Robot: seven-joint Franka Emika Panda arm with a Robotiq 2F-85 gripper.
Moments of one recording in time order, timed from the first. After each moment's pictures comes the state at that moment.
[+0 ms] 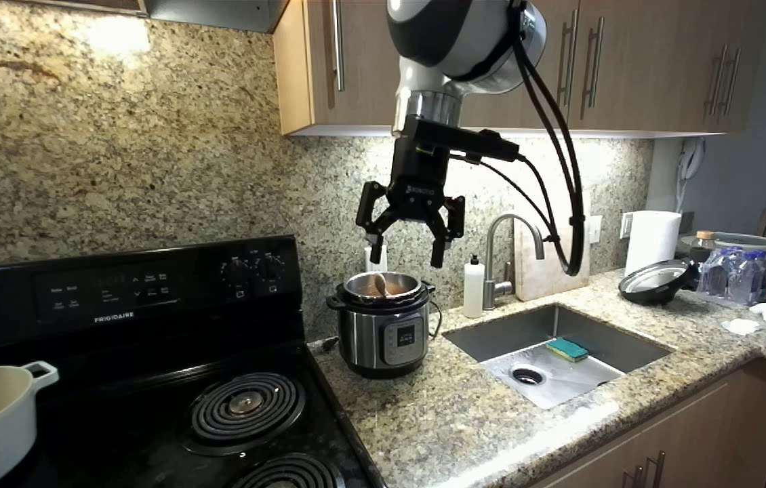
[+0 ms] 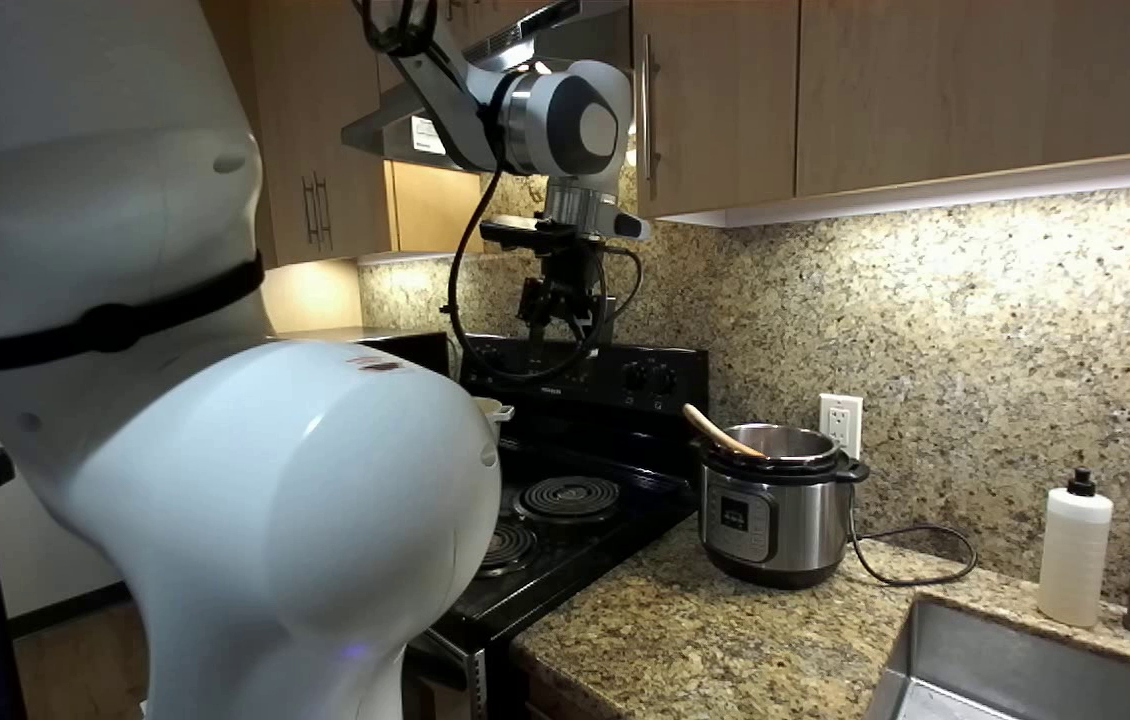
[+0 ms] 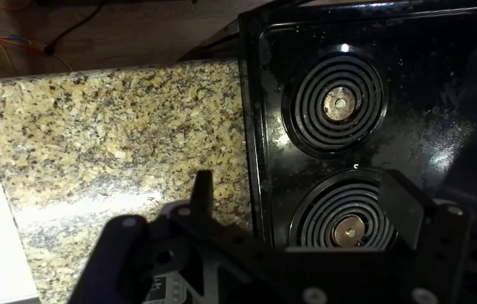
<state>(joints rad) 0.16 -0.32 0.18 -2.32 0.28 2.01 0.31</state>
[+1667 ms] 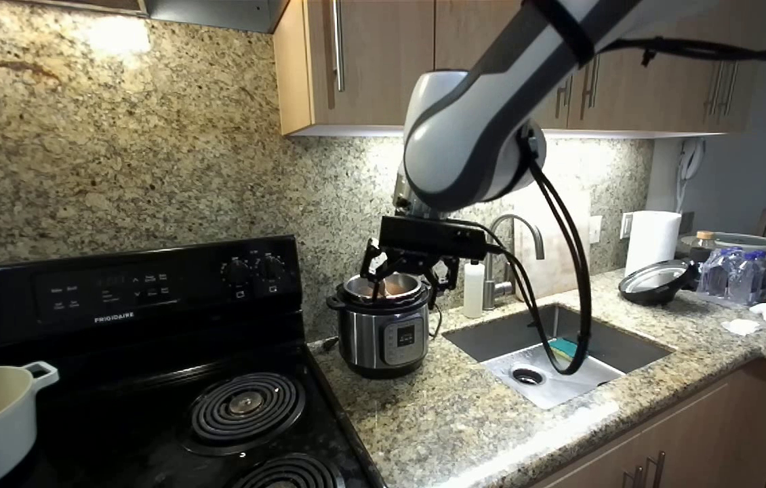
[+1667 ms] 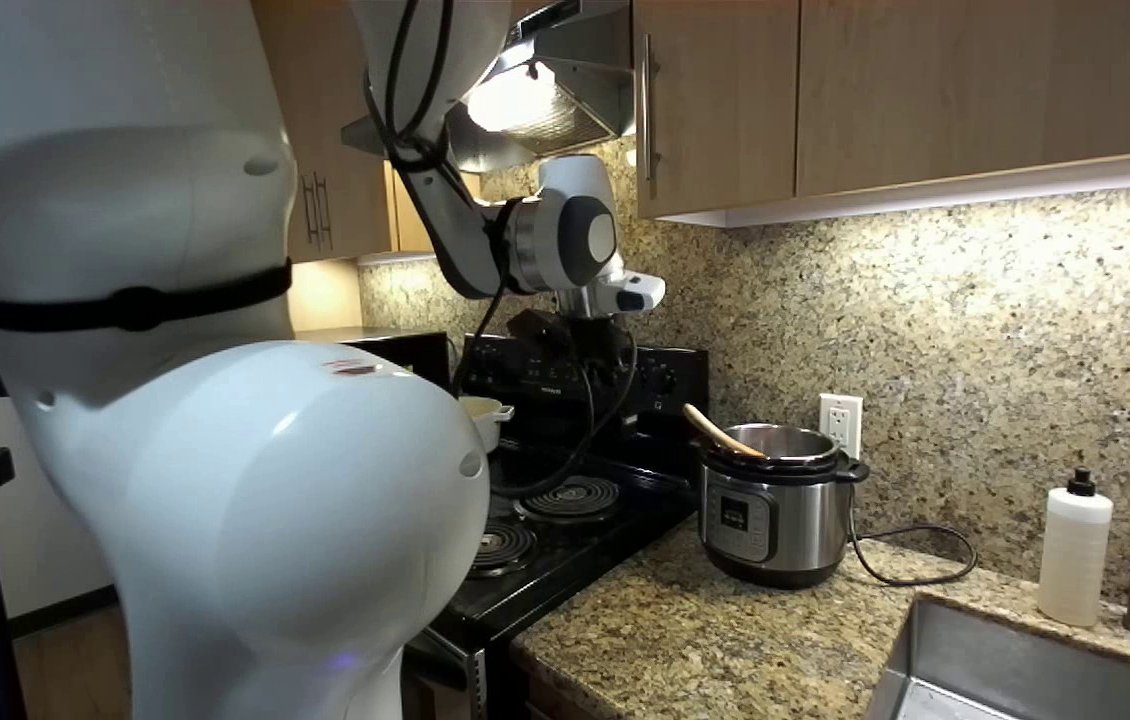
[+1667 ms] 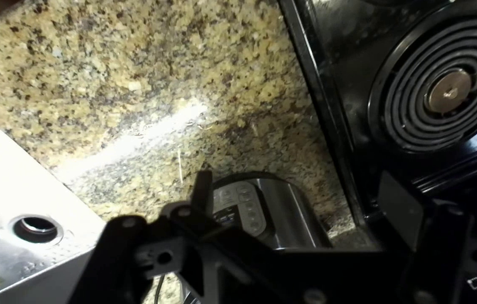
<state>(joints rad) 0.07 -0.19 0.29 -2.53 0.00 2.64 0.82</state>
